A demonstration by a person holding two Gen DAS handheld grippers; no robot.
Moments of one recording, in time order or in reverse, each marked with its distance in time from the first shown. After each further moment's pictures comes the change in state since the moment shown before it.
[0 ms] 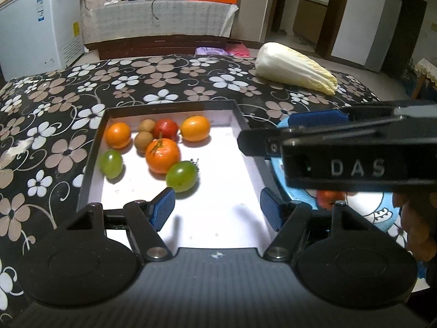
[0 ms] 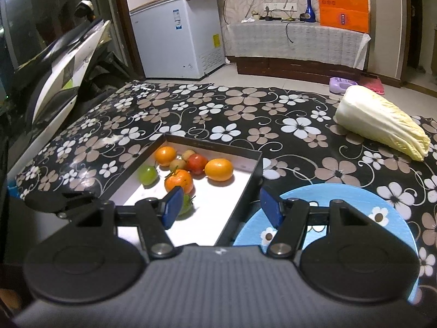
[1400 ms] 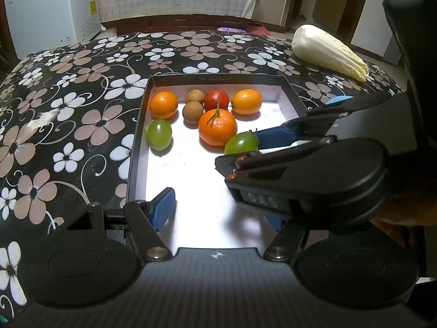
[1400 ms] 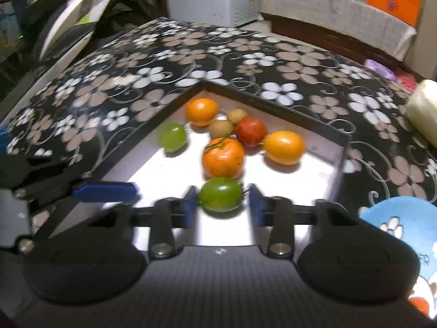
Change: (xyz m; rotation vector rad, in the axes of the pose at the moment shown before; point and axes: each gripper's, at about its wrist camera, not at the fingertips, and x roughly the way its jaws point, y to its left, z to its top) left arm 0.011 0.045 -0.012 -0.038 0.093 0.059; right arm 0.090 0.058 0.000 -0.176 0.223 0.050
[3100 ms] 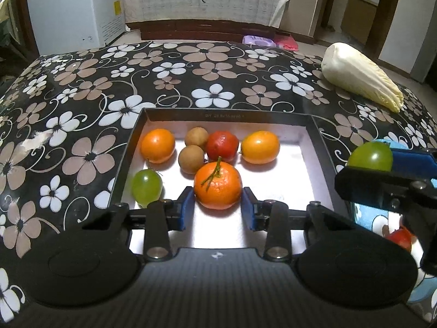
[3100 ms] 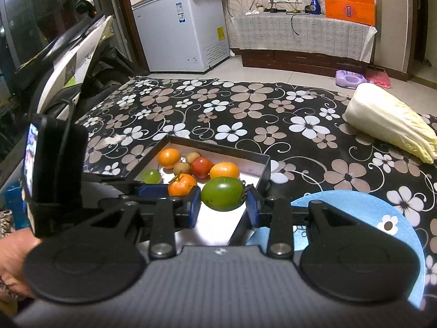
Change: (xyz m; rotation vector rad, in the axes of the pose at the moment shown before) left arm 0.049 -0.014 0.051 -0.080 -0.028 0.109; right arm -0.081 -0.055 -0.013 0.185 -0.187 -0.015
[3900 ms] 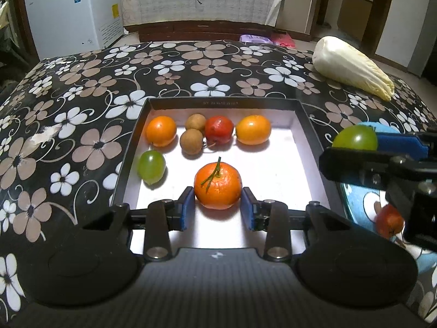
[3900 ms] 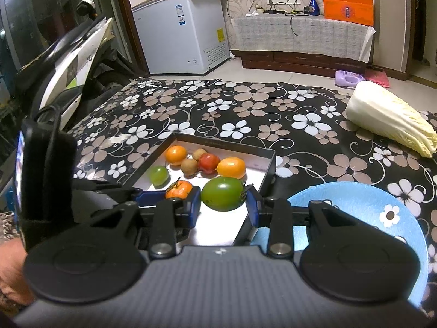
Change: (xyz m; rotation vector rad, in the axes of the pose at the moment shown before) left arm -0.025 -0.004 -0.021 0.029 -0.002 0.007; right arm -0.010 0.010 -0.008 0.007 -0.011 -0.002
